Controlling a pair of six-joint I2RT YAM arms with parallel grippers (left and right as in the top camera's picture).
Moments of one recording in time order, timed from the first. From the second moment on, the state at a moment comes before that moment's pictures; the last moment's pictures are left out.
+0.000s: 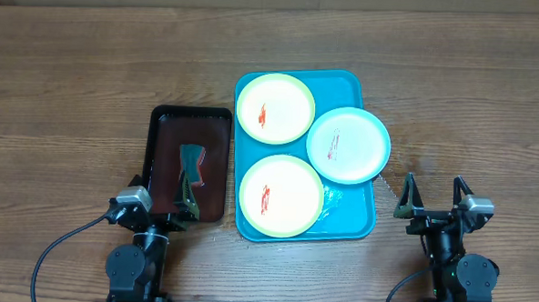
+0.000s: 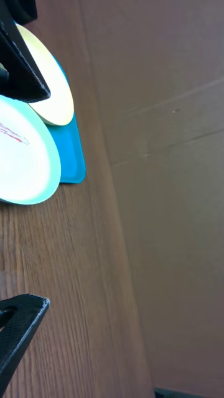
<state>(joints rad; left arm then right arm) 0.01 0.02 0.01 -0.07 0.01 -0.31 -0.01 0.01 0.02 -0.03 -0.05 0.23</state>
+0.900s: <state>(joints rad) 0.01 0.33 0.43 -0.29 0.15 -0.30 -0.01 0.21 0.44 -0.32 -0.29 0.25</state>
